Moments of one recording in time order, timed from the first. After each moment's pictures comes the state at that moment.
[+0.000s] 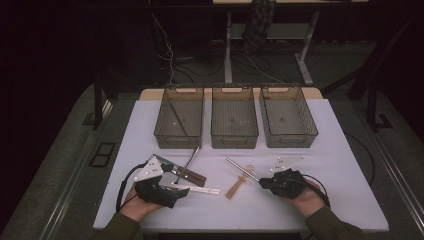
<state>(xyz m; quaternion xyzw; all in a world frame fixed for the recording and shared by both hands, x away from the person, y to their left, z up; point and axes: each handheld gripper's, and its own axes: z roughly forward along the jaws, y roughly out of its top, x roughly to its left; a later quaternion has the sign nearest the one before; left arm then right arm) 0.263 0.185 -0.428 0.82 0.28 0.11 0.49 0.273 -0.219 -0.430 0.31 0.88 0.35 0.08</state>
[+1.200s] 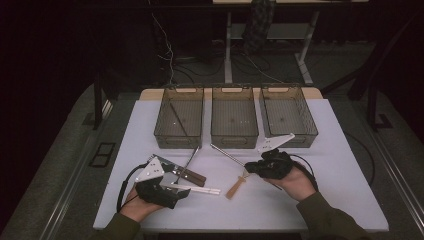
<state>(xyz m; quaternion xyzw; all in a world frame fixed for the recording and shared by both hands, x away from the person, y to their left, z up) 0.262 0.182 -0.427 0.82 0.28 0.11 0.49 0.310 -0.183 -0.393 0.29 0.88 0.38 0.05</state>
